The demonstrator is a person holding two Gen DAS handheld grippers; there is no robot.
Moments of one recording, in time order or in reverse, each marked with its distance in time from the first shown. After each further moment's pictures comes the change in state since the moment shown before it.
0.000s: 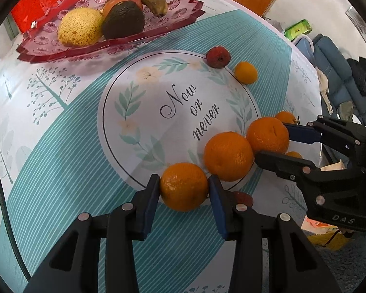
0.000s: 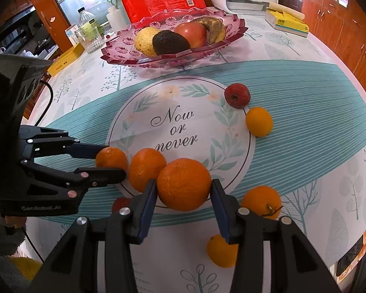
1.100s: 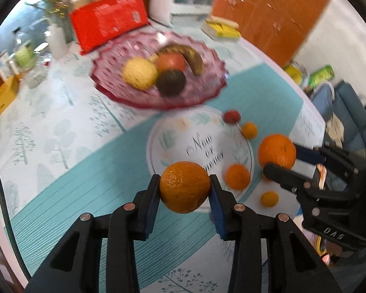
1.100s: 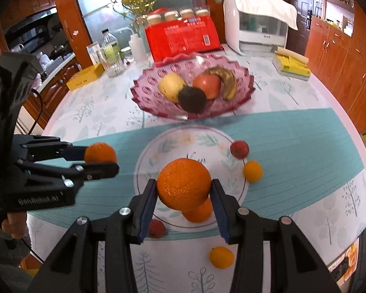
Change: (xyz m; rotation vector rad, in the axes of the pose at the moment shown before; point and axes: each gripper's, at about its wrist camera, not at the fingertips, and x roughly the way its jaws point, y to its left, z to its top) left arm -0.116 -0.002 -0.004 -0.221 -0.218 0.131; right arm -0.072 0.024 0.030 -0.096 -0.150 0.010
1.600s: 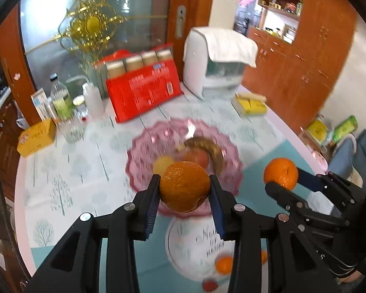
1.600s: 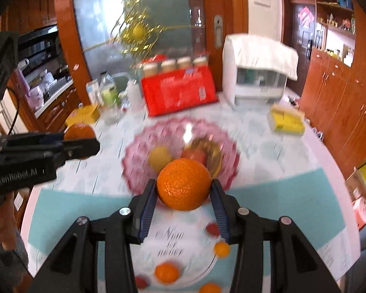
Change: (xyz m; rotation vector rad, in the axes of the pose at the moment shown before) left arm -0.069 -0.014 0.122 -0.112 -0.264 0.177; right arm -0.035 -0.027 0.119 -0.054 -0.181 -0.031
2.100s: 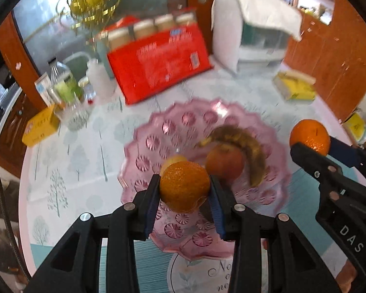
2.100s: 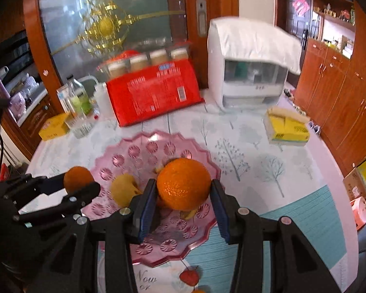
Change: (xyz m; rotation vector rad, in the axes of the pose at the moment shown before) left arm 0.145 -0.011 0.010 -0.038 0.158 0.221; right arm 0.106 -0.049 0.051 0.035 0.085 -0.030
